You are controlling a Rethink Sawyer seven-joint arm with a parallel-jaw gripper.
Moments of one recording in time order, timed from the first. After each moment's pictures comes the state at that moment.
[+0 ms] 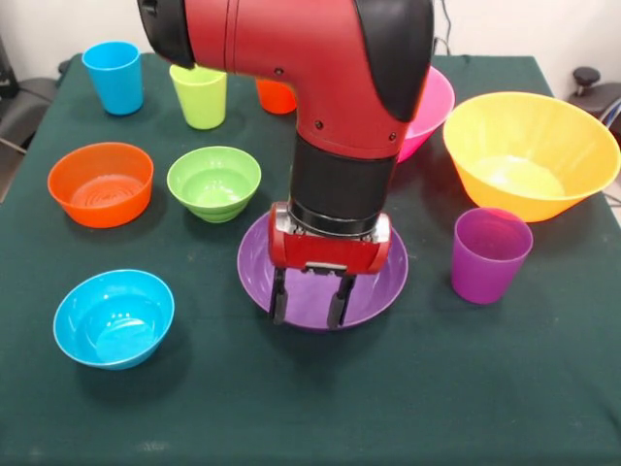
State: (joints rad) arm -0.18 -0.23 -0.01 0.99 -0.17 0.55 1.68
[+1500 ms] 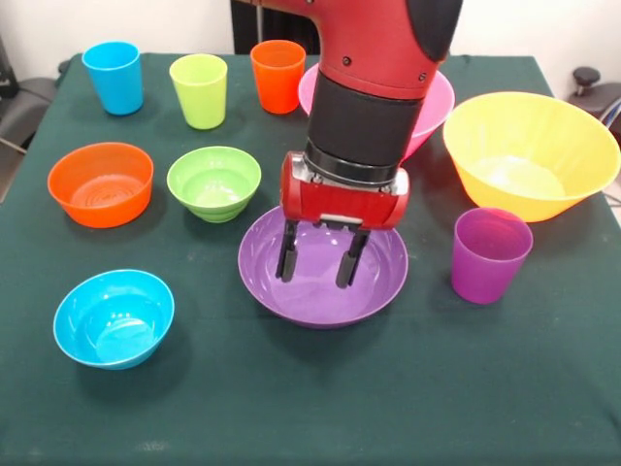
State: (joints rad) arm -0.12 -0.33 -0.09 1.10 -0.15 0.53 1.68
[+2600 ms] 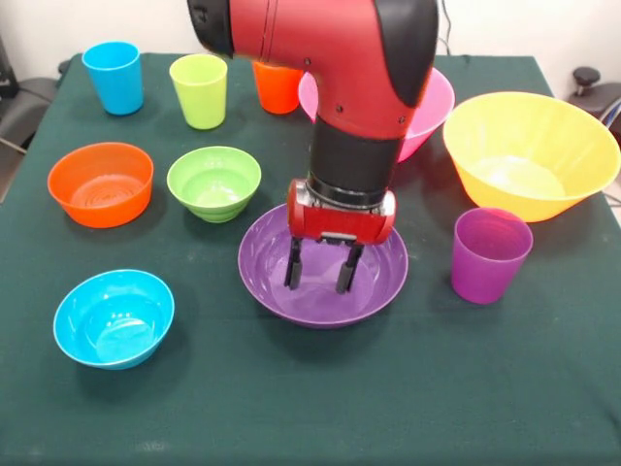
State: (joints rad) arm -0.12 -0.24 -0.11 1.21 -0.11 0.33 1.68
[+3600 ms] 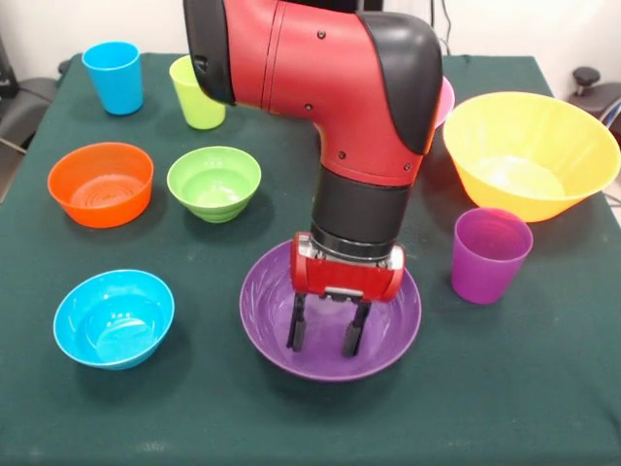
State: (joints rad) arm -0.11 -0.13 -0.13 1.04 -0.02 0.26 1.68
